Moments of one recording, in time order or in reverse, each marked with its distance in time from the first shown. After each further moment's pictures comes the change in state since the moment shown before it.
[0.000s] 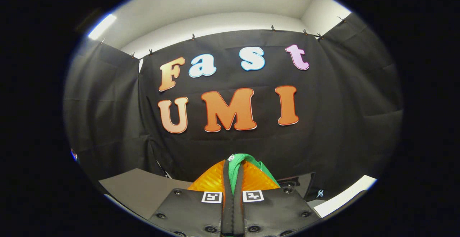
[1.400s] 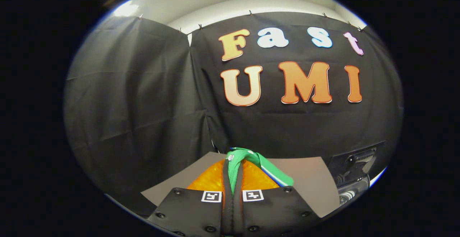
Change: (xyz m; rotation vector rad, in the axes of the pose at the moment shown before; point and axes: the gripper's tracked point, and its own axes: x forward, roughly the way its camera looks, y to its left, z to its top) arm 0.007 0.377 -0.086 -0.001 0.142 0.304
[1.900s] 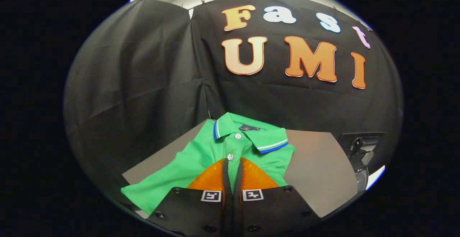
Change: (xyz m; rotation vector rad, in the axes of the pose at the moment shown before) arm 0.028 0.017 -0.093 -0.041 0.215 -0.019
